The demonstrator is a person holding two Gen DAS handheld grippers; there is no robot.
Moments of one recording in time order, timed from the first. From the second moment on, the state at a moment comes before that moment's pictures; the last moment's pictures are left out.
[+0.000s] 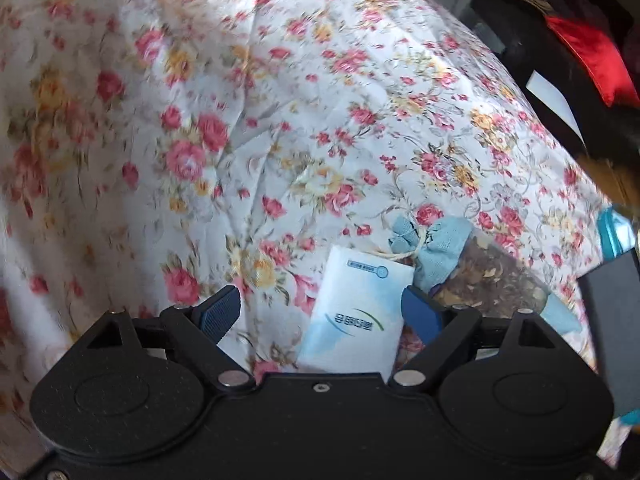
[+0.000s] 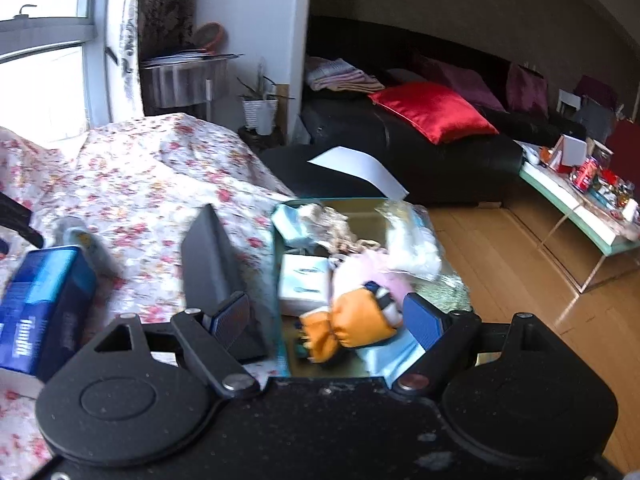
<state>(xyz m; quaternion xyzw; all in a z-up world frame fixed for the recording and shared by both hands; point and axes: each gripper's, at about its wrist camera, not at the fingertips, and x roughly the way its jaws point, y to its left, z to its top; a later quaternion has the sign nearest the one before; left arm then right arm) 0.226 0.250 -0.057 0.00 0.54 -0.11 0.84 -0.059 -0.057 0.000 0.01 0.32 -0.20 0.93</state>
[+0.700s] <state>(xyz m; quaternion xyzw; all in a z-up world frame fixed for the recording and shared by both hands) 0.233 0.250 -0.064 -0.01 0.57 -0.11 0.81 0.086 0.060 0.013 -0.02 0.37 0.00 0.93</state>
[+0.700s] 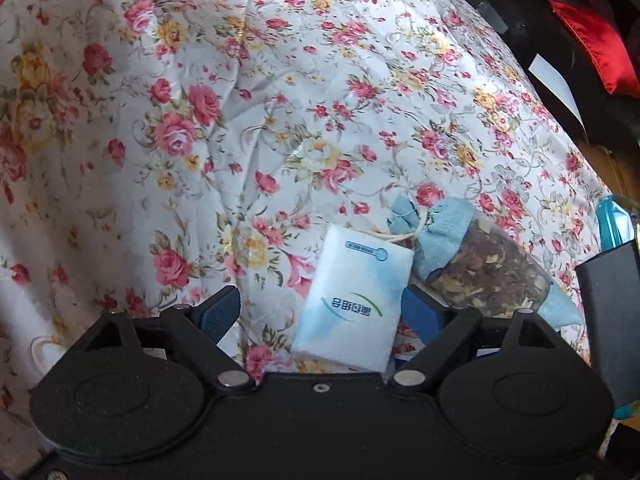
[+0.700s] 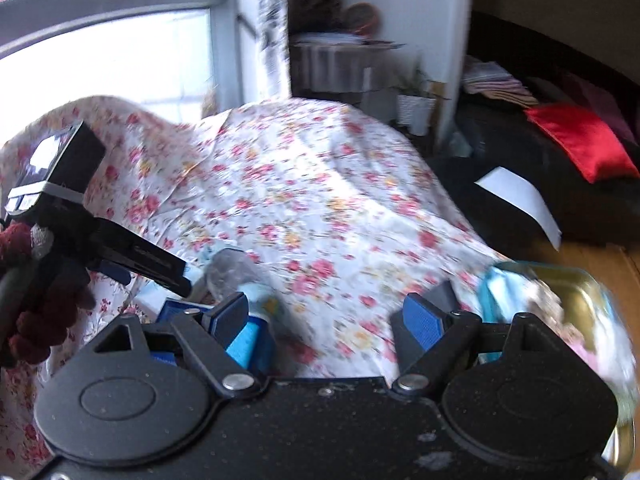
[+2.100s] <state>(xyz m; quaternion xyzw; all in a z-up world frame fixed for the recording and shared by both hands) 0.248 0.277 -0.060 -0.08 0.58 -0.06 0.81 0.220 0.118 -0.066 -0.10 0.52 0.14 0.83</state>
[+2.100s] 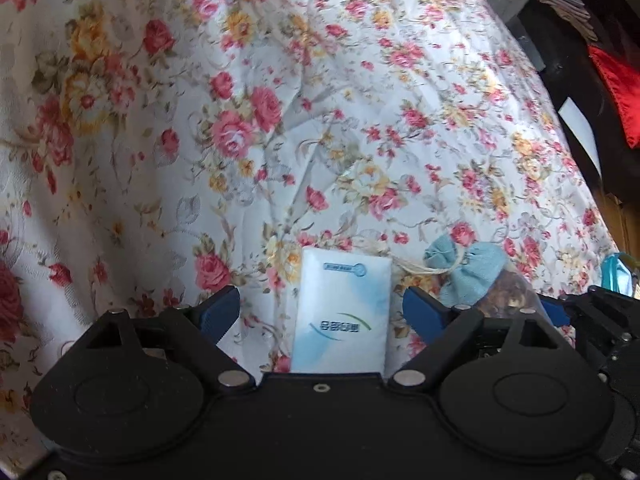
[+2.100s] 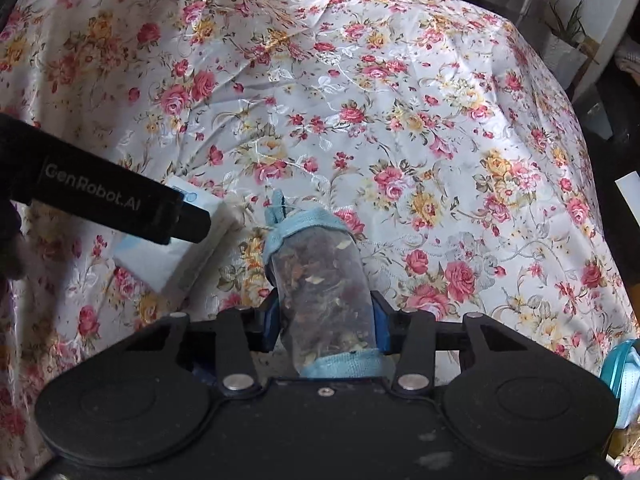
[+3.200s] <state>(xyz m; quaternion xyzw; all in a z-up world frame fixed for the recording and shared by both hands) 0.242 0.258 -0.061 0.01 0.57 -0.07 0.82 0.181 0.102 0.017 0.04 0.43 0.09 0.90</state>
